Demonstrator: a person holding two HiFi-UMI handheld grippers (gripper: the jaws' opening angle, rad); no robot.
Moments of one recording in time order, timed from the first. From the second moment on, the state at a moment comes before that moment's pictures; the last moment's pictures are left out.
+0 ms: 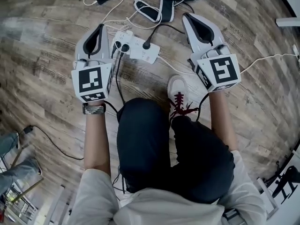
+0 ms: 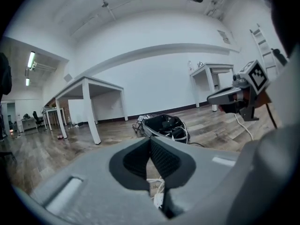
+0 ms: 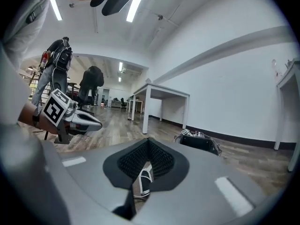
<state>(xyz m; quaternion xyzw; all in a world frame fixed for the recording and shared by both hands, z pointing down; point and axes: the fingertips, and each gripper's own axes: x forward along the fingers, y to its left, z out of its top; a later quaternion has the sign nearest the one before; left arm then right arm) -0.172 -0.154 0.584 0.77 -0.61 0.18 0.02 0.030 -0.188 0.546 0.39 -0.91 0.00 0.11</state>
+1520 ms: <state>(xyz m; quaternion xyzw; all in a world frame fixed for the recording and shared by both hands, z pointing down) -0.151 -0.173 -0.044 0.76 -0.63 0.16 -0.04 0.071 -0.211 -0.110 0.44 -0.89 -0.07 0.05</state>
